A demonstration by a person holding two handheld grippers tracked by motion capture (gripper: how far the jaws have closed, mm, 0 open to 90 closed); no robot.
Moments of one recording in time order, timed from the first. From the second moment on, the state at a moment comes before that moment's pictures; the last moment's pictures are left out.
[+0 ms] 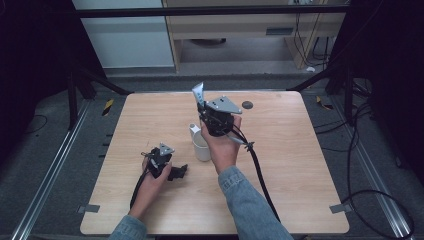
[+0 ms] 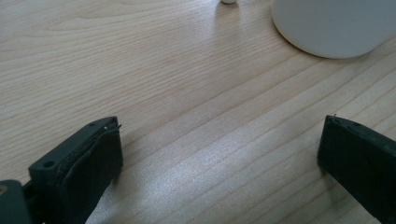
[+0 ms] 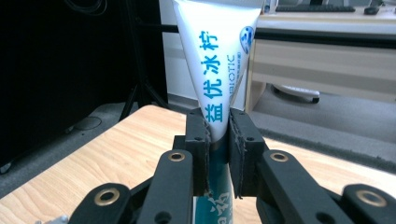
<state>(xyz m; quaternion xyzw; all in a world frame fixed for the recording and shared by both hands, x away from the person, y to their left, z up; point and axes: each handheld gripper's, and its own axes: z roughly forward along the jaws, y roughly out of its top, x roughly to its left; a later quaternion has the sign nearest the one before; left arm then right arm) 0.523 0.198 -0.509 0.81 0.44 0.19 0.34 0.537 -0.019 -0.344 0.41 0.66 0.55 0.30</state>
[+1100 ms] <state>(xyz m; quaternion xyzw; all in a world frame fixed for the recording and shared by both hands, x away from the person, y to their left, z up) 0.523 0.198 -0.509 0.81 0.44 0.19 0.33 0.540 -0.017 -0.412 0.42 0.68 0.53 0.29</state>
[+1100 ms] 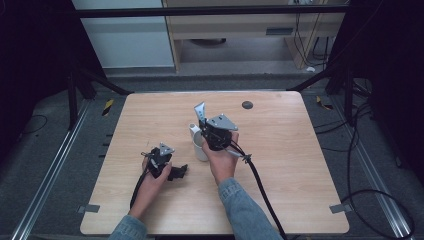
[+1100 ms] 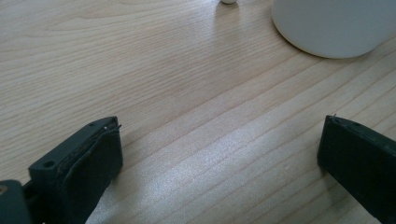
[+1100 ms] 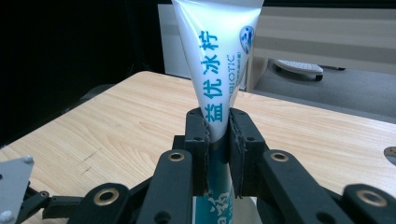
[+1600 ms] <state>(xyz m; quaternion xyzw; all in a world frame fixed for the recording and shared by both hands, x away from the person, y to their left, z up) 0.523 0.198 -0.508 0.81 0.44 0.19 0.33 0.540 -0.014 -0.426 0.43 0.68 0.52 0.29</state>
